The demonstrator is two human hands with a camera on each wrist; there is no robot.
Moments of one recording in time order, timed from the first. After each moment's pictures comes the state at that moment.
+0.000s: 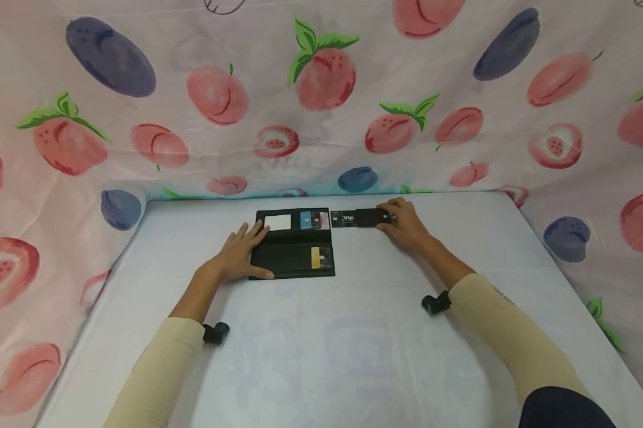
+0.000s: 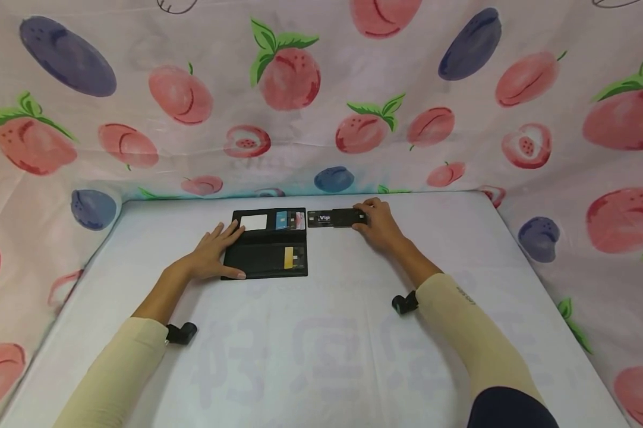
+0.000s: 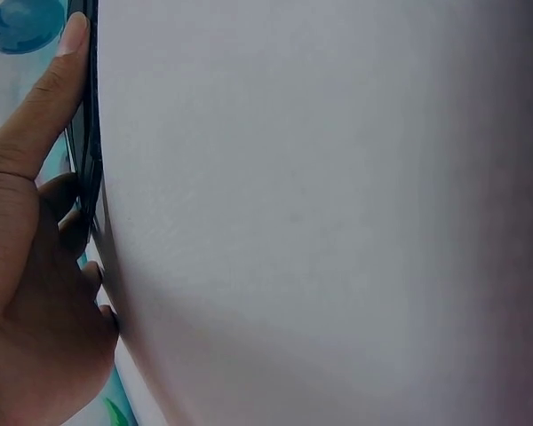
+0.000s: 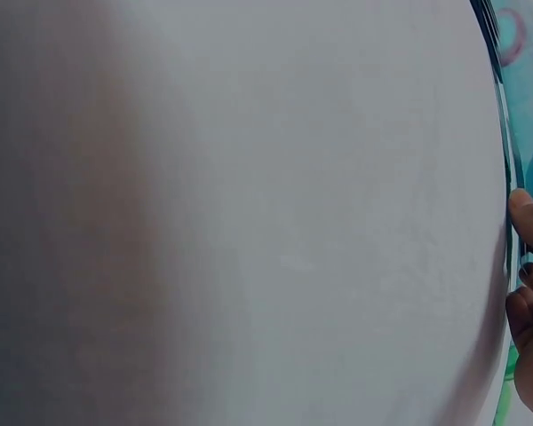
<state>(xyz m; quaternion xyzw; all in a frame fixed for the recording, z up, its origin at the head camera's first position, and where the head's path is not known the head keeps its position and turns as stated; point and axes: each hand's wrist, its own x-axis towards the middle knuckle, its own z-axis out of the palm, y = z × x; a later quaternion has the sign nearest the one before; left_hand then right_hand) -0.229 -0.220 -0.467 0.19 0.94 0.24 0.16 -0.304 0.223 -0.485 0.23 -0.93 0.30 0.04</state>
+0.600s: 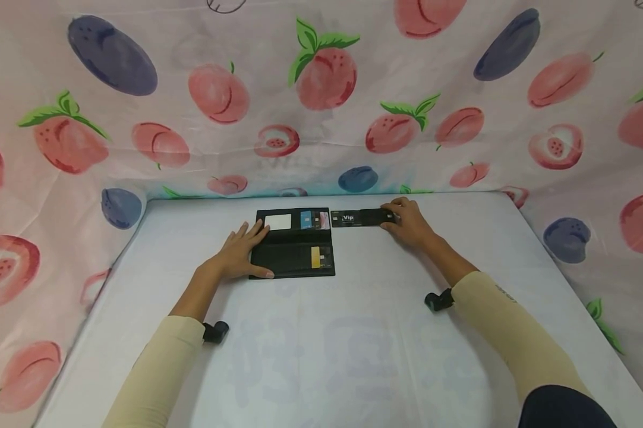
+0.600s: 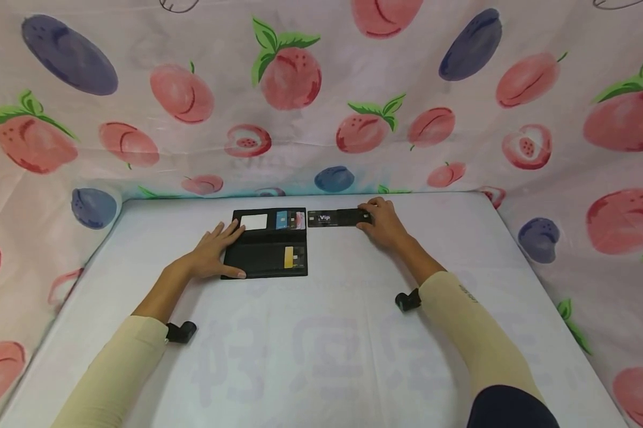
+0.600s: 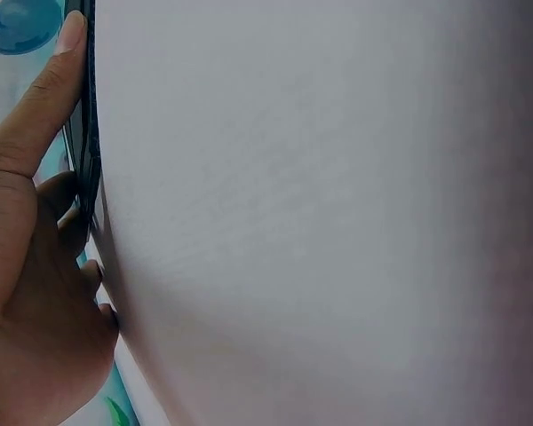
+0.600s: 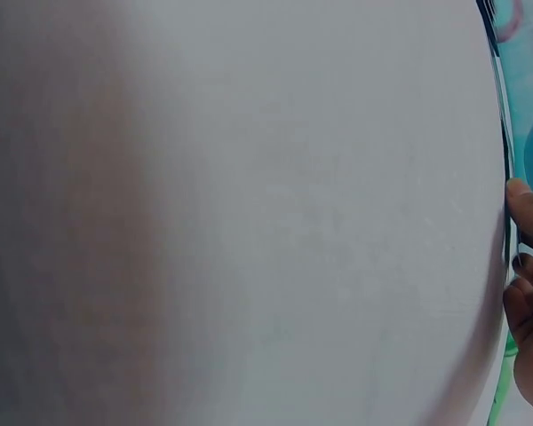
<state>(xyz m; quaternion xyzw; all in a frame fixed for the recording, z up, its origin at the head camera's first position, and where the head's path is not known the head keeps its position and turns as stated) -0.232 -0.222 -0.471 0.19 0.94 0.23 0.16 -0.309 0.232 -0.482 0.22 -0.94 0.26 0.02</state>
